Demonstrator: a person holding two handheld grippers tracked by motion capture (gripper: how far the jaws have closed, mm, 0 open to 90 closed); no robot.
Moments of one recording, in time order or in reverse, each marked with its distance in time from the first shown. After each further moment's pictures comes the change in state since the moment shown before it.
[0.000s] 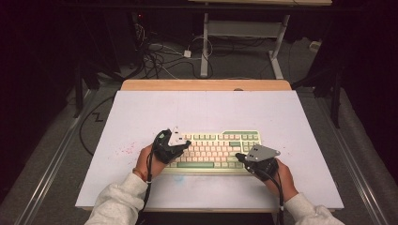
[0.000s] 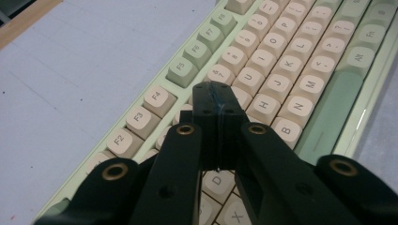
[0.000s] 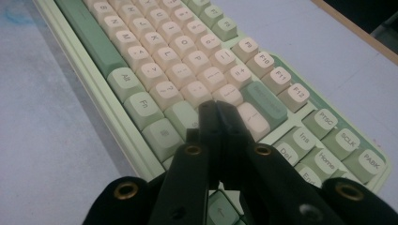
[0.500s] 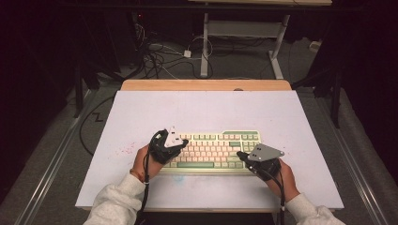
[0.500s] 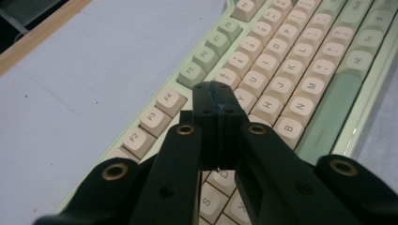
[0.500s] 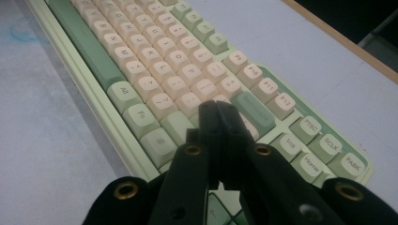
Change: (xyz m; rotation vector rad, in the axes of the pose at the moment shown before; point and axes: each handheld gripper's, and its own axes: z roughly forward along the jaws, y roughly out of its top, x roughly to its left) left arm 0.000 -0.003 -0.012 -0.027 0.031 0.014; right arm -0.002 0.002 -0.008 -0.038 -0.020 0.010
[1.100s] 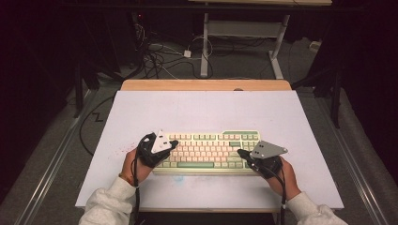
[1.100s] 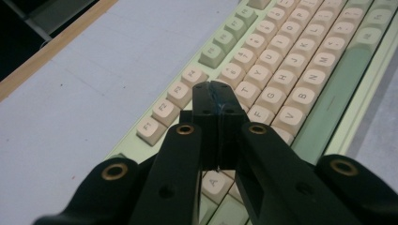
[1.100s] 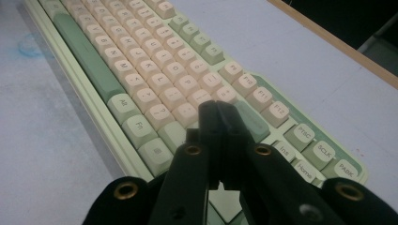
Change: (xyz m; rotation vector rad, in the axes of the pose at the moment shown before) left arm 0.006 -0.022 -0.022 -0.029 0.054 0.014; right arm -0.006 0.004 -0.004 -0.026 0.014 0.018
